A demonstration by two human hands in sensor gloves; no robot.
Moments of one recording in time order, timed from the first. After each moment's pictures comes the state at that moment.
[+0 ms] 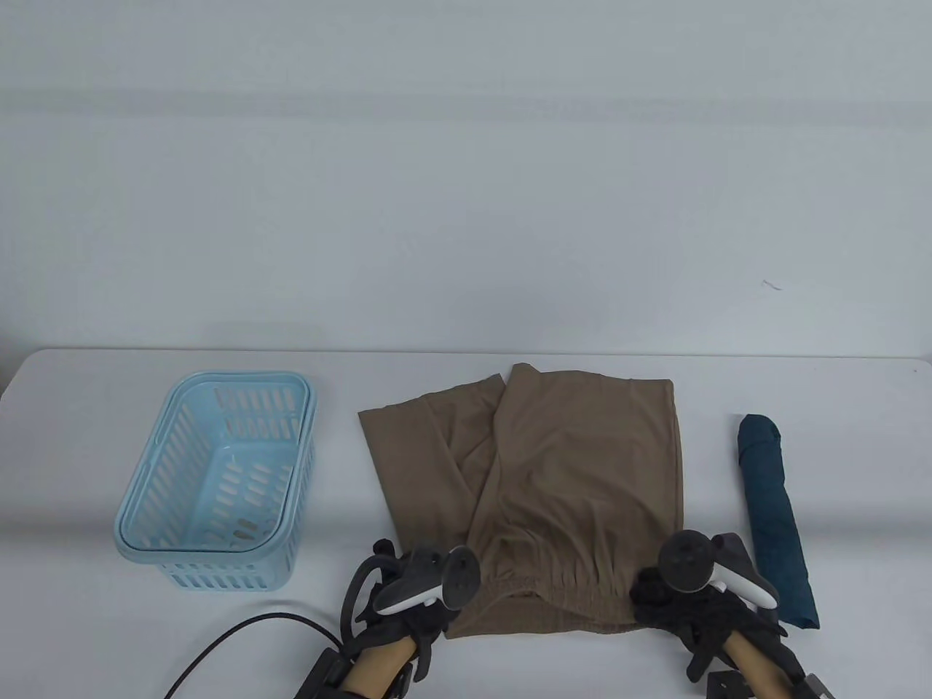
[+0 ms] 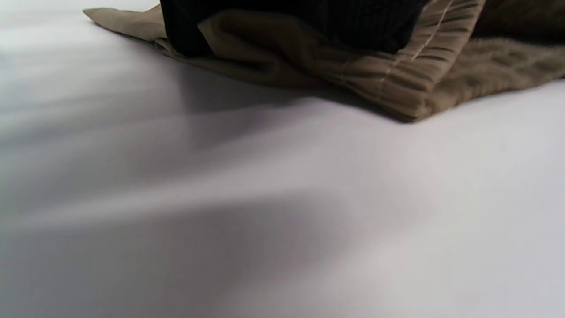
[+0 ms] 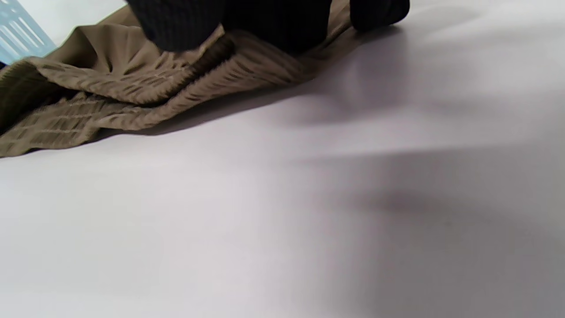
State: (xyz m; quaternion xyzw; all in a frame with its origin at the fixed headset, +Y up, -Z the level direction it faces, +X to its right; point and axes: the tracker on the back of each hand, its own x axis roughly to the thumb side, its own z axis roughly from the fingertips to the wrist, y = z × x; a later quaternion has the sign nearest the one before) left_hand -0.073 -0.772 -0.357 -0.16 -0.19 -0.05 0.97; right_hand 0.262 -0.763 -0.355 0.10 0.28 0.95 0.12
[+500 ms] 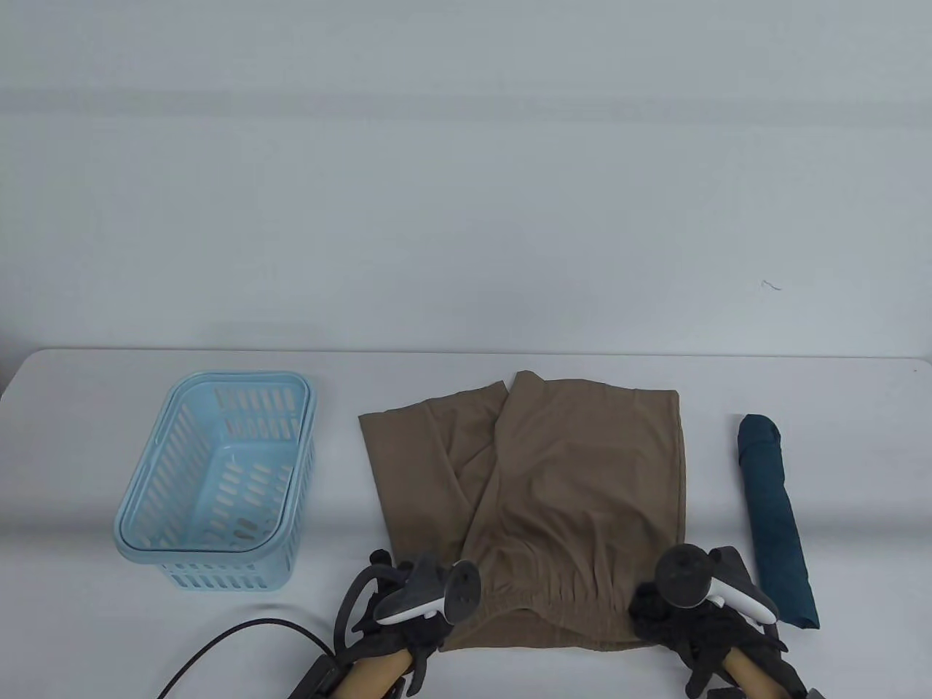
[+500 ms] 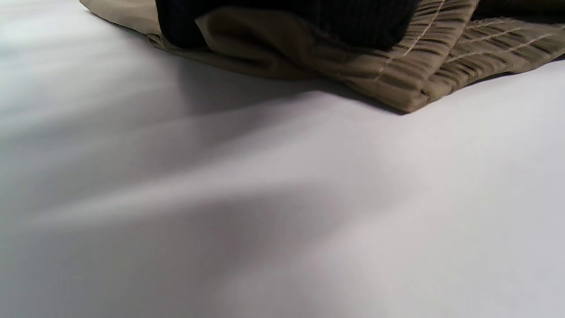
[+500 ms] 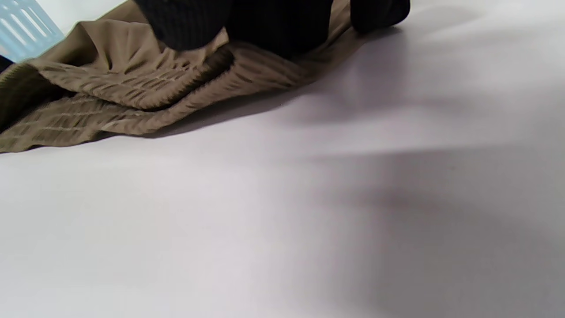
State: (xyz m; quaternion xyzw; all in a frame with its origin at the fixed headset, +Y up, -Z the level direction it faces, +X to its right) left_hand -0.077 -0.770 -0.345 -0.20 -0.20 -0.06 0.96; right_hand 0.257 -0.763 -0.340 0.10 0.29 0.94 0.12
